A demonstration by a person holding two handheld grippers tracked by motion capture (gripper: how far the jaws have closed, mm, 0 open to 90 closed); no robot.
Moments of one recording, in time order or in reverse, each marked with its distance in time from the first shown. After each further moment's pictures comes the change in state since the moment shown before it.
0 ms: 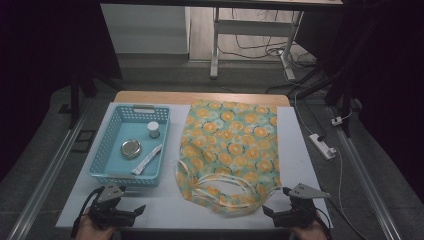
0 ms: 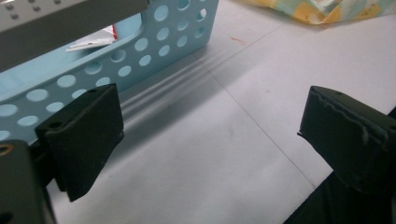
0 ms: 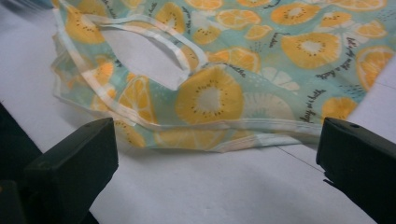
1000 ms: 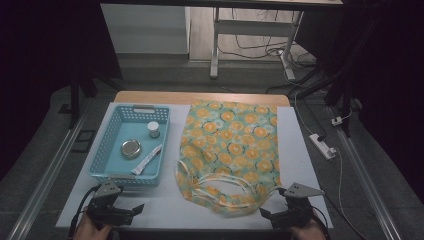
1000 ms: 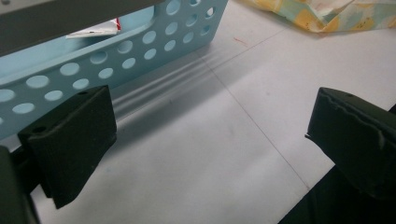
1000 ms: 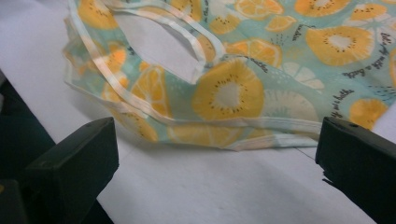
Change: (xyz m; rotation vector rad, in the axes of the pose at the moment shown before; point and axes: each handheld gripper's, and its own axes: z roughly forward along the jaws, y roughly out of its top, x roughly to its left) left arm 0.008 0.000 0.000 0.006 -0.030 -0.073; right arm 0.003 0.003 0.006 0.043 0.050 -0.026
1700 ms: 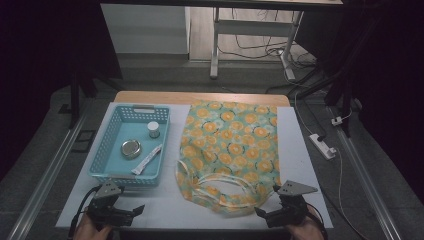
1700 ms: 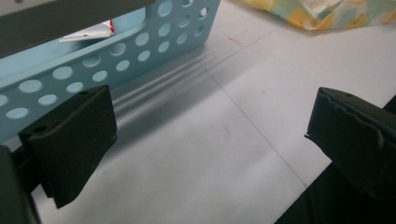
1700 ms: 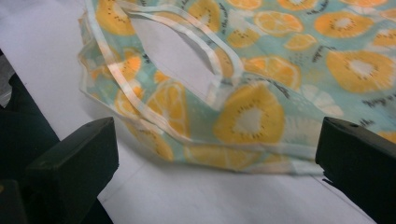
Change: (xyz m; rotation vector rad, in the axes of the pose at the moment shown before) left arm -0.001 0.000 -0.001 -0.004 -0.020 0.029; right arm 0.010 0.014 0.008 0.015 0.019 -0.079
